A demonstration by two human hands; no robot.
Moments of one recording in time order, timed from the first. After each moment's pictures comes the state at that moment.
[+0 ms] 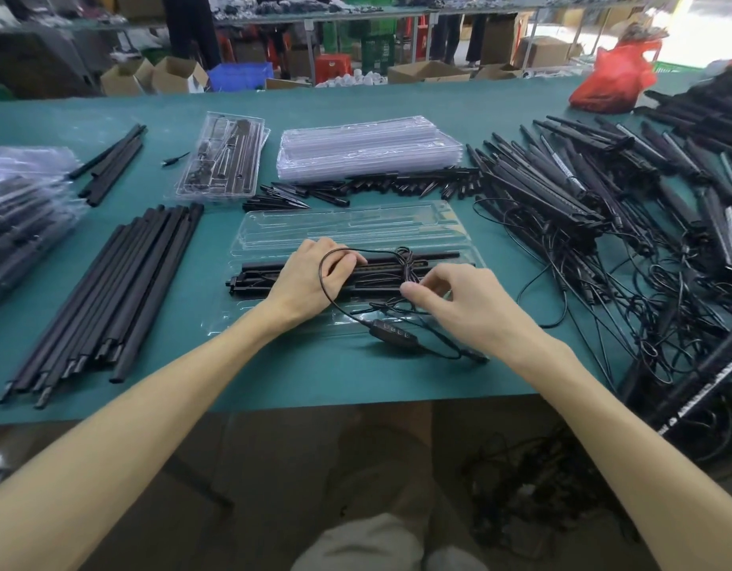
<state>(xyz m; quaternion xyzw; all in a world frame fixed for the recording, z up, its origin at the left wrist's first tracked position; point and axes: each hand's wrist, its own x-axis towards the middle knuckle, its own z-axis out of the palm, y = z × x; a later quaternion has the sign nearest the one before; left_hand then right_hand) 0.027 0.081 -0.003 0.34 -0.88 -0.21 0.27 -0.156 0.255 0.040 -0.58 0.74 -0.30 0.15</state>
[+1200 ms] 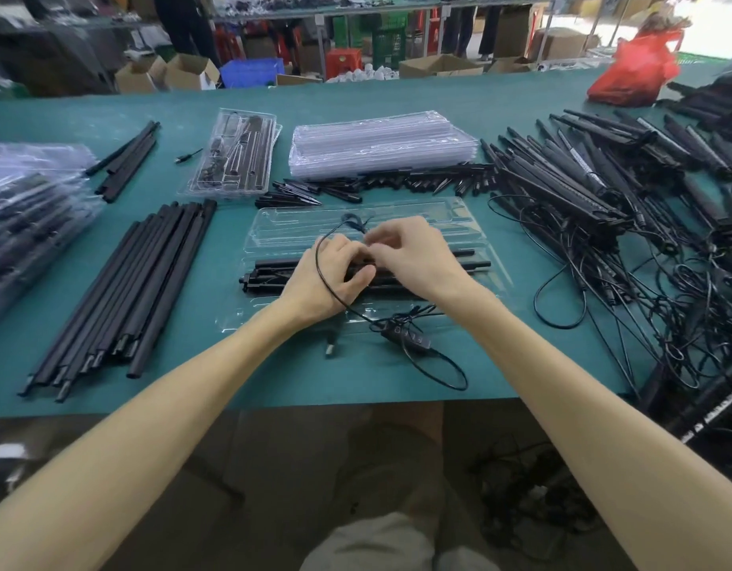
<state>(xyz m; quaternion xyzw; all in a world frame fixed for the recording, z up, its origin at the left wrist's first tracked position) 0.029 0.086 0.002 0.34 -0.91 -0.14 0.21 -0.112 0.186 0.068 -0.58 0.69 -0.36 0.23</state>
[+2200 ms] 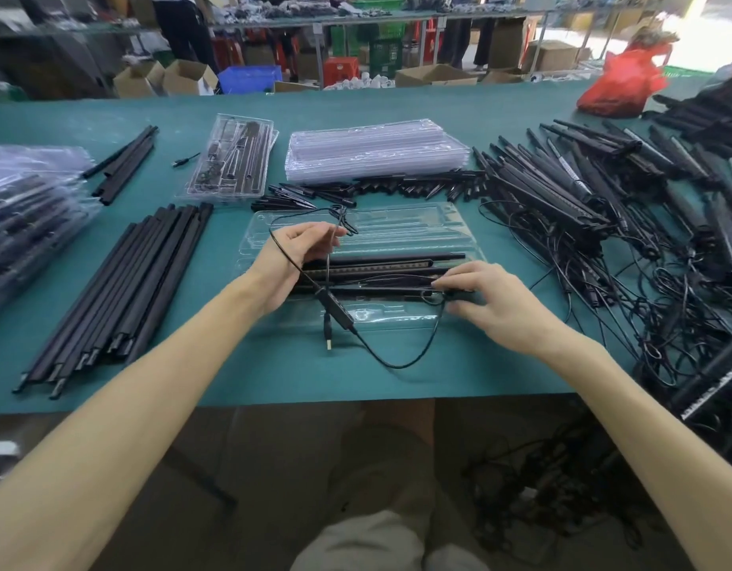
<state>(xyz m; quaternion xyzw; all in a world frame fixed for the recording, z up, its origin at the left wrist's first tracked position) 0.046 0.070 0.023 0.31 -0.65 -0.58 0.37 -0.193 0.259 0.035 -0.65 0.70 -0.24 0.16</state>
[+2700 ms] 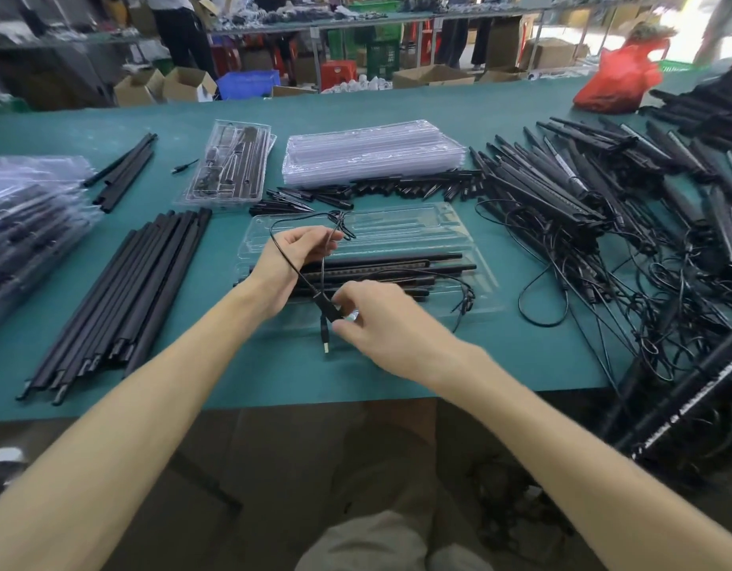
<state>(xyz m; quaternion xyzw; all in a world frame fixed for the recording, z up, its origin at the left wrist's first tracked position) 0.040 0.070 0.020 0.32 -0.64 -0.58 0.39 -0.074 0.245 0.059 -0.70 0.66 -0.20 0.19</state>
